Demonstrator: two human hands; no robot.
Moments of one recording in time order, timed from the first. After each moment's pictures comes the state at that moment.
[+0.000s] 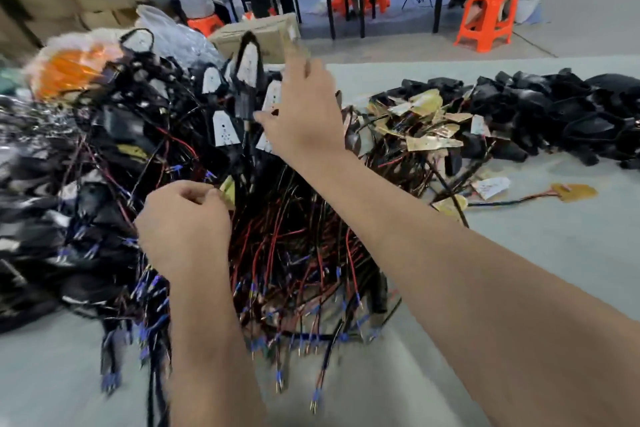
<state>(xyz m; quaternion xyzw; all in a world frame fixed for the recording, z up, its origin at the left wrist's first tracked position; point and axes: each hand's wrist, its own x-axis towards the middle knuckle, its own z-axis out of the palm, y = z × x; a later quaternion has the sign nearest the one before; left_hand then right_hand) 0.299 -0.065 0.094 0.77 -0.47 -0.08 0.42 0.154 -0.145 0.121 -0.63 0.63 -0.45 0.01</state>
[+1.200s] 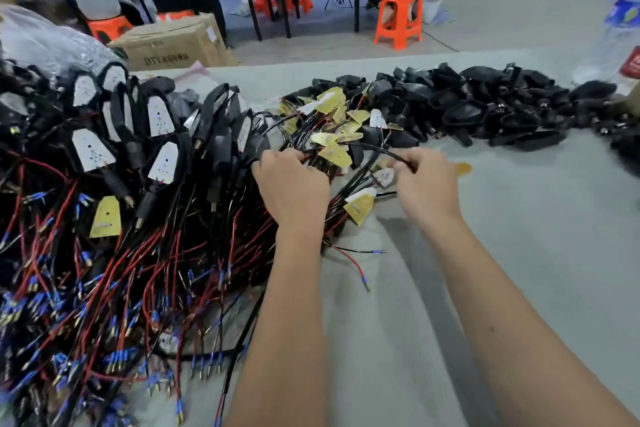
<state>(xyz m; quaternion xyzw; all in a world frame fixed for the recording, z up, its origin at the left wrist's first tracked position) 0.092 -0.085 0.043 0.63 -0.68 -0.14 0.34 -0.058 -0.015 0.024 -0.39 0.77 -0.49 0.10</state>
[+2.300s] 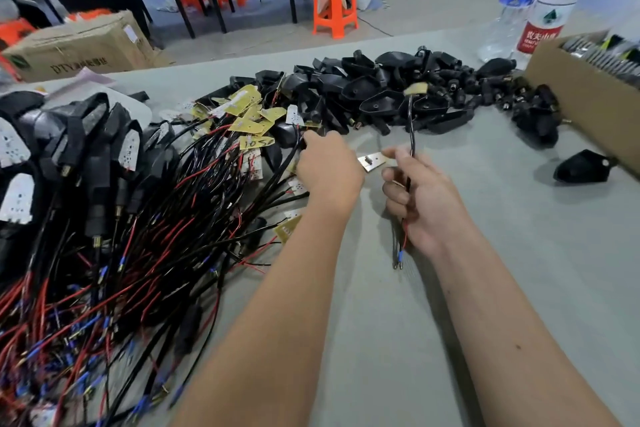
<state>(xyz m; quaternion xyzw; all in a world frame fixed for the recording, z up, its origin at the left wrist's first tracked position) -0.080 -0.061 0.020 0.53 -0.83 -0.11 0.14 -0.143 0.059 -0.001 -0.15 0.46 -0.77 0.42</state>
